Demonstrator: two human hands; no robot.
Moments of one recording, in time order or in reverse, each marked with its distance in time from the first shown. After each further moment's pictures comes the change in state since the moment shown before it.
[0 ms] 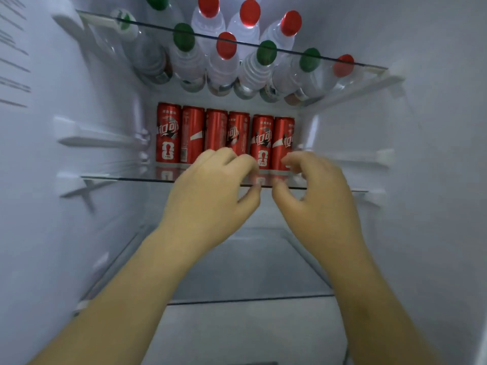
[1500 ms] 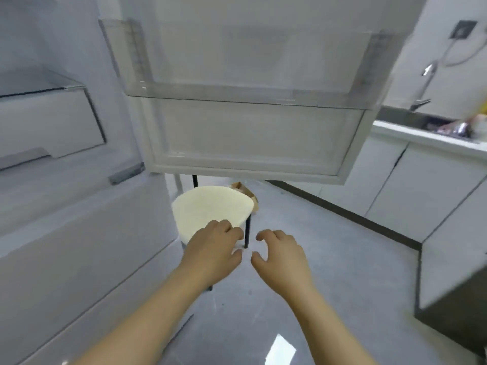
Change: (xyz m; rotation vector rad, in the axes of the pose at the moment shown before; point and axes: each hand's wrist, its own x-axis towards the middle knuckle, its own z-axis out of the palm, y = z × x) left_hand -0.335 0.393 -0.056 -0.501 -1.005 0.371; right_hand -0.477 -0.053 -0.340 -0.594 -0.514 1.026
